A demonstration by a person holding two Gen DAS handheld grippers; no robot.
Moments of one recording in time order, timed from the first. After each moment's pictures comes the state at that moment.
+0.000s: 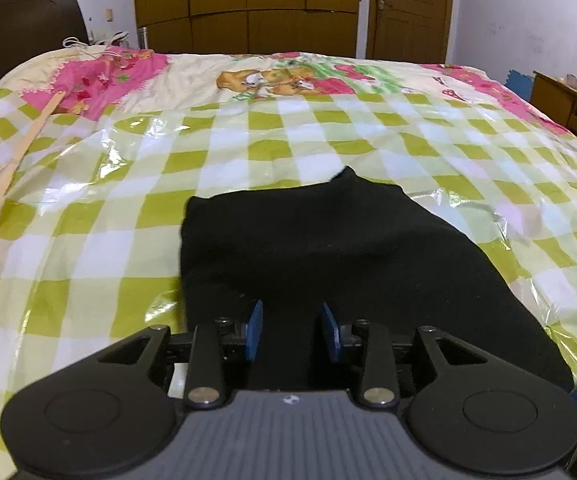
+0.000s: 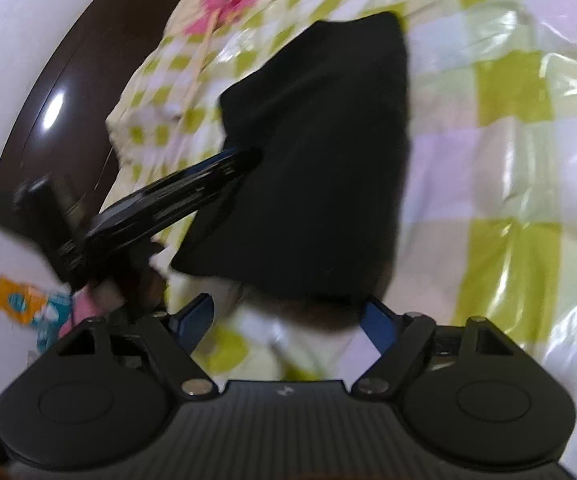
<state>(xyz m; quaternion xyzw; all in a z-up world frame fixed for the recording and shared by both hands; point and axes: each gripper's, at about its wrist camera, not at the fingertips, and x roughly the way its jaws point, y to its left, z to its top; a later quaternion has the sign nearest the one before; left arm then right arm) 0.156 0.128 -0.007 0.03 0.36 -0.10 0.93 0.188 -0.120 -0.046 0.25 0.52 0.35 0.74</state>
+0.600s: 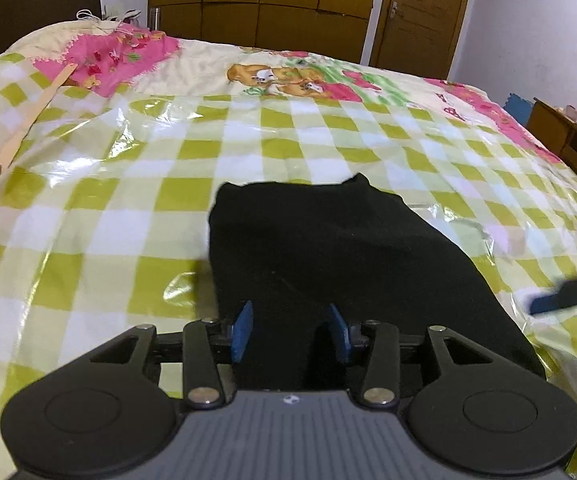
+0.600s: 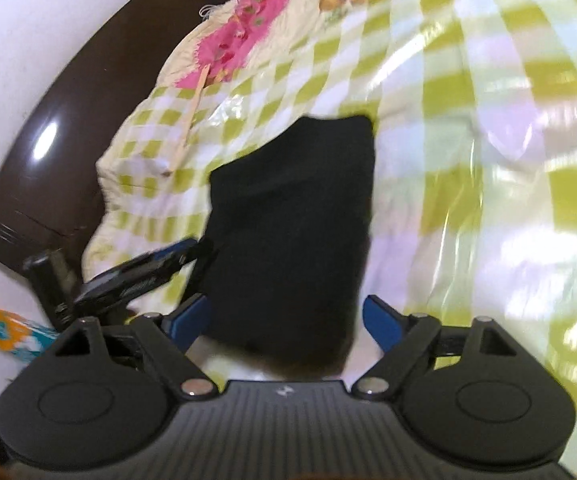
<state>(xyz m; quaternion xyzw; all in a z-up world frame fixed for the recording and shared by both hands) 0.147 0.157 0.001 -0.03 0.37 -0.12 0.92 0.202 -0.167 0.004 0.23 0.46 0.30 0.80</state>
